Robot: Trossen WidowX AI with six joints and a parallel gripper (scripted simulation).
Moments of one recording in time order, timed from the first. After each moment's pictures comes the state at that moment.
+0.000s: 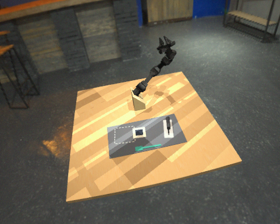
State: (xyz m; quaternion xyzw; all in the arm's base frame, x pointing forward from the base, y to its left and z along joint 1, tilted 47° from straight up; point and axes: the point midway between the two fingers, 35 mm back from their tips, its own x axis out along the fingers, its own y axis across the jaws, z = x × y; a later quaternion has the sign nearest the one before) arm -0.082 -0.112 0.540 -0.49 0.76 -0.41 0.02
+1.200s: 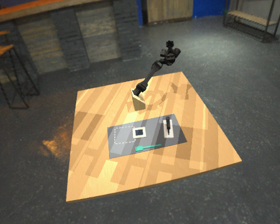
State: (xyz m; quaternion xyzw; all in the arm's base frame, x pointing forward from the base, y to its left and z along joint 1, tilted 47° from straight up) arm 0.120 -0.190 0.553 -0.68 0.65 -0.01 -0.34
